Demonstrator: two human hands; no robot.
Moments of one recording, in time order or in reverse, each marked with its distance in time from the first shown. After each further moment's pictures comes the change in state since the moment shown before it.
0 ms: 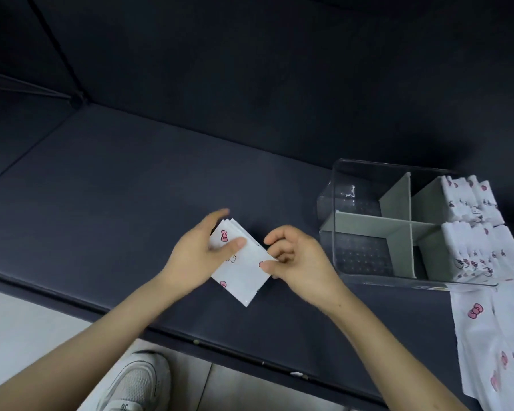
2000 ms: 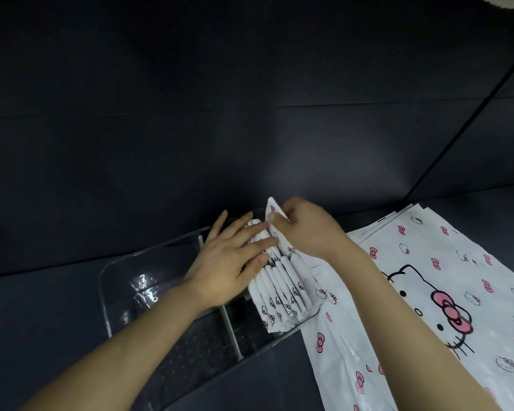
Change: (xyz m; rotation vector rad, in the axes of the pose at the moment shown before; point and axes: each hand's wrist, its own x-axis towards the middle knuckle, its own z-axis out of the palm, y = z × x) left_hand 0.143 0.175 0.250 0.579 -0.235 1.197; right_hand -0.010 0.056 -0.300 -0.457 0.587 0.241
